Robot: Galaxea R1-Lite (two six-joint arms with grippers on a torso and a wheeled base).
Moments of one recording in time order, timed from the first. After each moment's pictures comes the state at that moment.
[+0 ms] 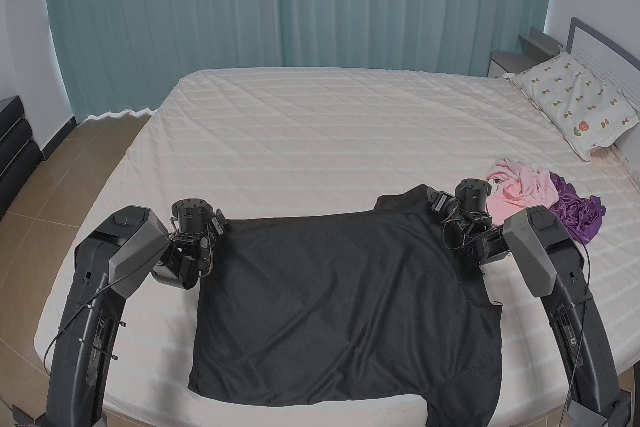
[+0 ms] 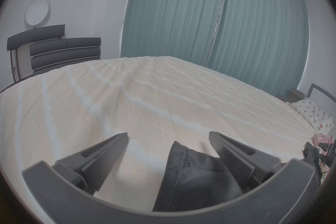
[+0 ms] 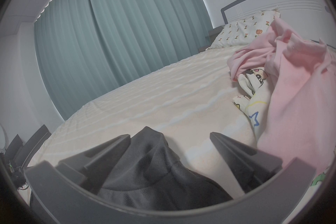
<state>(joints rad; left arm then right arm) -0.12 2.79 -1.58 -0.88 0.39 -0.41 0.14 2.92 -1.97 -0.75 -0.22 0.43</state>
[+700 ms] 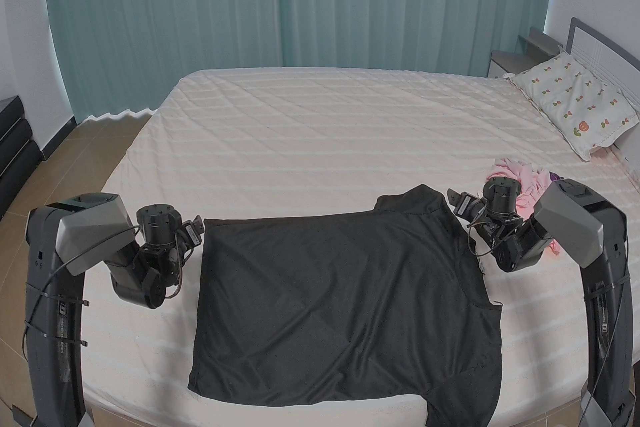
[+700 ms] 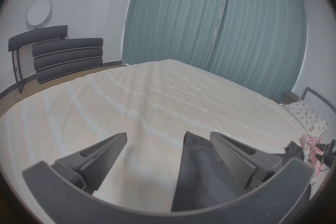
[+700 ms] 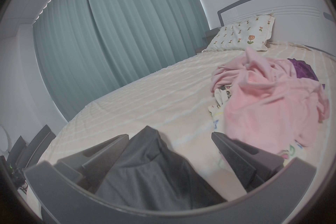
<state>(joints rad) -0.09 2.50 -1.02 -1.15 0.33 -0.42 0.11 2.60 -1.36 -1.00 -0.19 0.43</state>
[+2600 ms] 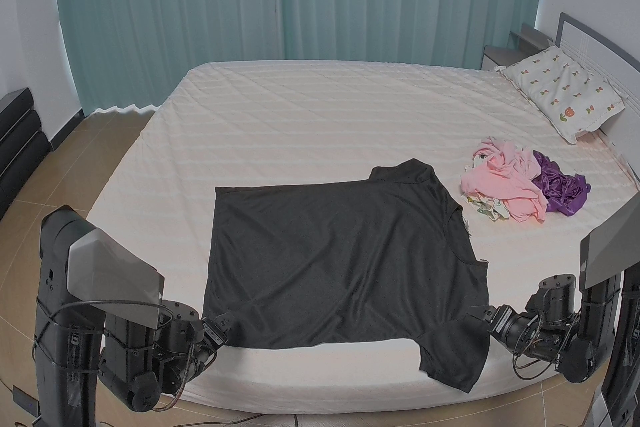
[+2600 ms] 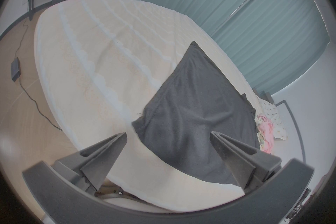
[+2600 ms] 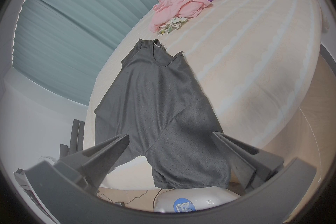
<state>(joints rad) -0.41 2.41 -0.18 -1.55 0.27 -1.02 0.23 2.24 -0.02 -1.55 0.03 0.87</state>
